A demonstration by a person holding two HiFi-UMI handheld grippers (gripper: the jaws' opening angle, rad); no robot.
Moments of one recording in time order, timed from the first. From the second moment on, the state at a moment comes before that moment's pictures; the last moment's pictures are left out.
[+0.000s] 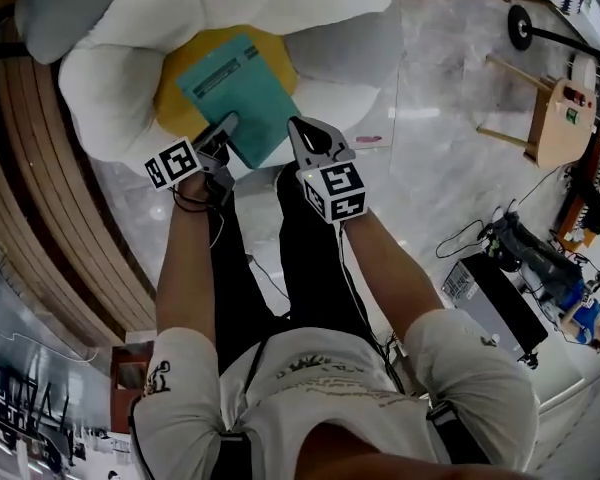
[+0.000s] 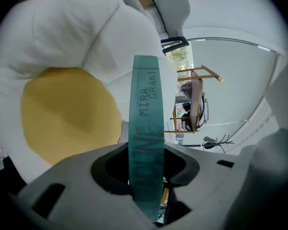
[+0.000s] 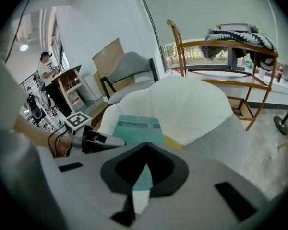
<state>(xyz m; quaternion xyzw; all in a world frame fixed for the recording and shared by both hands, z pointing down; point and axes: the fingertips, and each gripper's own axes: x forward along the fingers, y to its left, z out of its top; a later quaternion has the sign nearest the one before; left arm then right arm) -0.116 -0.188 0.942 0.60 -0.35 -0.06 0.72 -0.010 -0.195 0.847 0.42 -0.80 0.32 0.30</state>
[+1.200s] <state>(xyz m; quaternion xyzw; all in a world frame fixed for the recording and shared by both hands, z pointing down) -0.167 -0.179 1.088 0.52 -0.42 0.03 0.74 -0.036 -0.184 0.952 0.39 -0.77 0.40 0.31</state>
